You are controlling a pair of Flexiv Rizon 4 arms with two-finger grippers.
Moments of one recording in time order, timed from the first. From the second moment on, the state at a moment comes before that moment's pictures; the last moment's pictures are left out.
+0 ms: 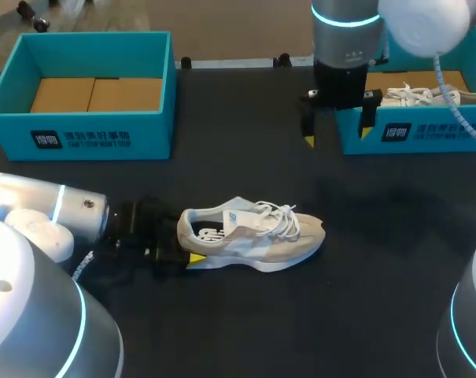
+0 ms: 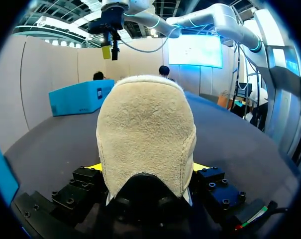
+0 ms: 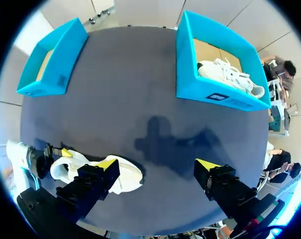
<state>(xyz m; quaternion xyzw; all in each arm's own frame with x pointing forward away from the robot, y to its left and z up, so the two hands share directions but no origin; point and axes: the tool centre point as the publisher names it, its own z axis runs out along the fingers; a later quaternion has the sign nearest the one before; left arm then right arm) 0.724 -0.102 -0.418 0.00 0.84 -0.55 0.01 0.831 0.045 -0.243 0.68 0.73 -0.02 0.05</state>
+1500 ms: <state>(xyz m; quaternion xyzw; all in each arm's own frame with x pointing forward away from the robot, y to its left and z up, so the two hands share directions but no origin) 0.724 -0.102 -0.418 0.00 0.84 -0.55 0.01 0.777 0.108 -0.238 0.72 0.69 0.00 0.06</state>
